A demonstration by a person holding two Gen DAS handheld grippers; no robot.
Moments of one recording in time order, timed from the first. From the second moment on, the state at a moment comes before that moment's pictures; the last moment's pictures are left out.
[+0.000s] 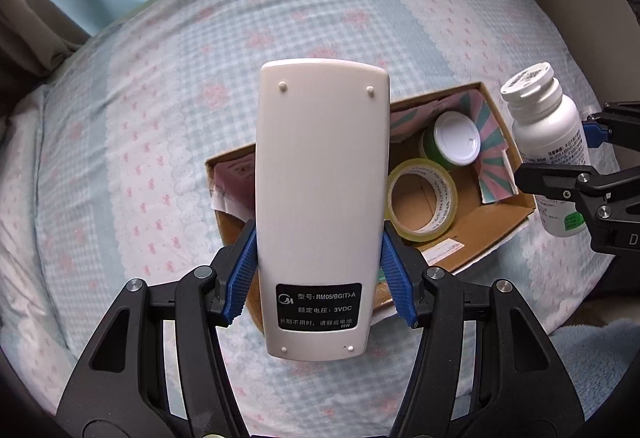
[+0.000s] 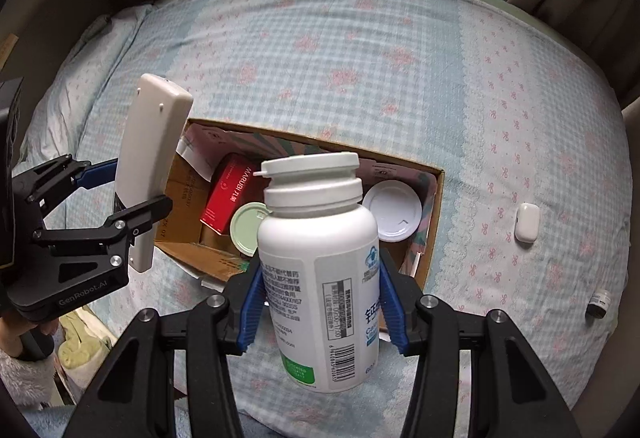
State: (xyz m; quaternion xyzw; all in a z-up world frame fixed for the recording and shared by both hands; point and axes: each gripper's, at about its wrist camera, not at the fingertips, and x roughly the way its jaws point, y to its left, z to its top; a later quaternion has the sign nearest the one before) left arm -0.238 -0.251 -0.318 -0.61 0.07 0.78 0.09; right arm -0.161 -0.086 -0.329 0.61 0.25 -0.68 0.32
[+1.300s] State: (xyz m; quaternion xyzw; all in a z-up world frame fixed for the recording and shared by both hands) left arm -0.242 -0.235 -0.363 -0.63 0.14 0.75 0.14; right arm -0.196 -0.076 -0.383 0.67 0.21 -0.65 0.29
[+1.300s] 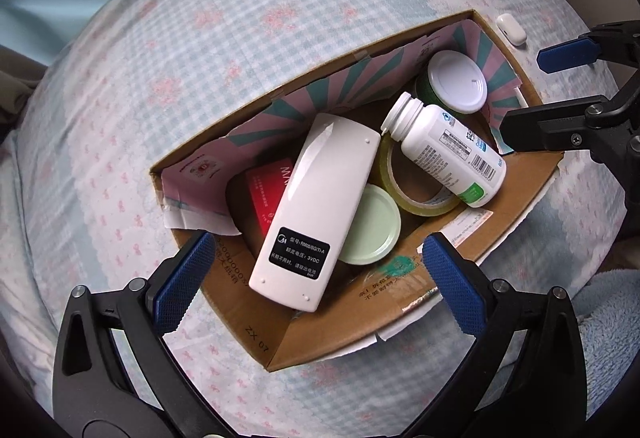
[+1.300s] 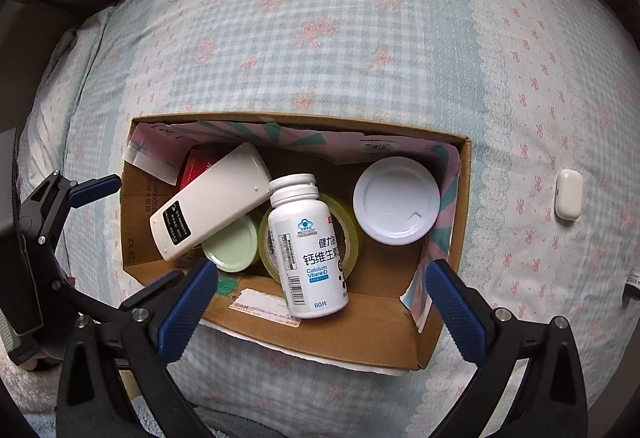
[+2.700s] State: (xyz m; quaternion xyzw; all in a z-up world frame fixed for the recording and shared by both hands) left arm -0.173 -0.050 -0.193 -0.50 0.04 0.87 0.06; right arm -0.212 0.234 -0.182 0.51 0.12 -0.84 0.16
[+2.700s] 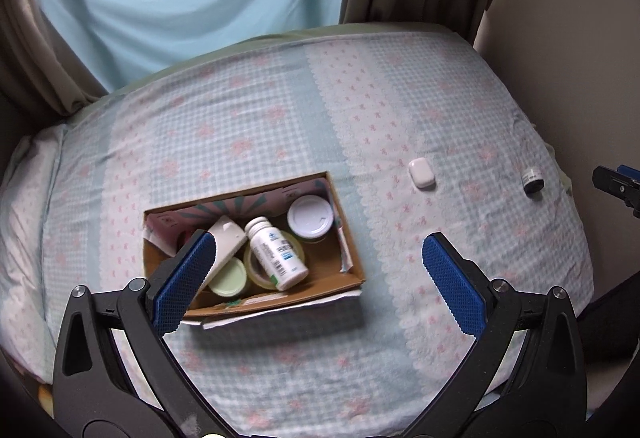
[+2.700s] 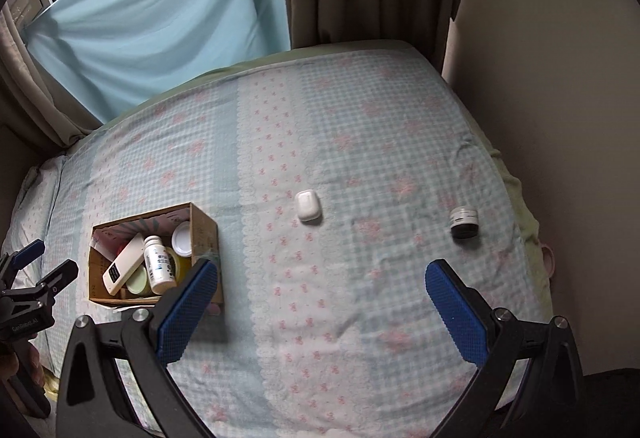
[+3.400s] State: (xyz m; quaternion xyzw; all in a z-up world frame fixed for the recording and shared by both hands) left arm -0.257 0.145 -0.320 -0.52 0.00 0.85 0.05; right arm -0.339 0.392 -0.272 0.53 0.09 -0.83 0.13
